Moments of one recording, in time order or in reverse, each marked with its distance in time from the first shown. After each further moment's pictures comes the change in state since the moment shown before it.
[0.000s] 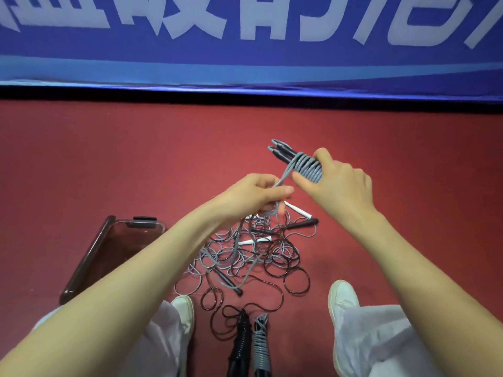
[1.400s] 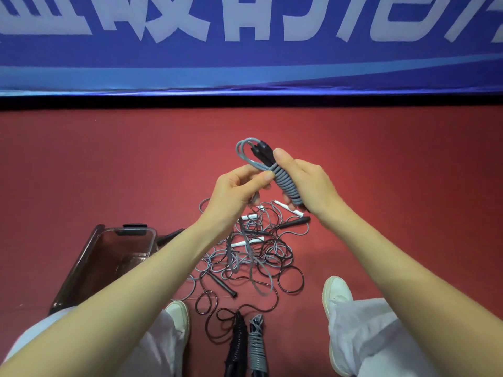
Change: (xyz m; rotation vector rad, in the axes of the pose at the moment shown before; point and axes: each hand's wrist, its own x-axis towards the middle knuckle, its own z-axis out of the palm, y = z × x) left_hand 0.008 -0.011 0.018 -0.227 0.368 0.230; right_hand -0.002 -0.003 0.002 0.967 -0.255 0.189
